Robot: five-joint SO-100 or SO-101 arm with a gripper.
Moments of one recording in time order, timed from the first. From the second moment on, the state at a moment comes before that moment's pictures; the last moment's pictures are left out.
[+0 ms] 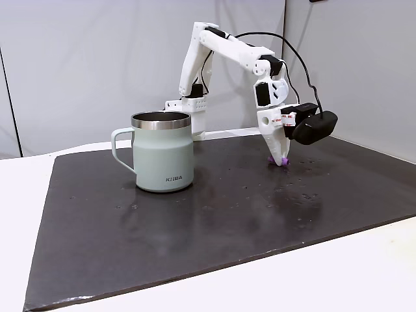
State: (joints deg) arm -27.1 72.6 93.2 54.1 -84.5
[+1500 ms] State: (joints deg) arm 19.6 110.0 97.6 52.7 -104.3
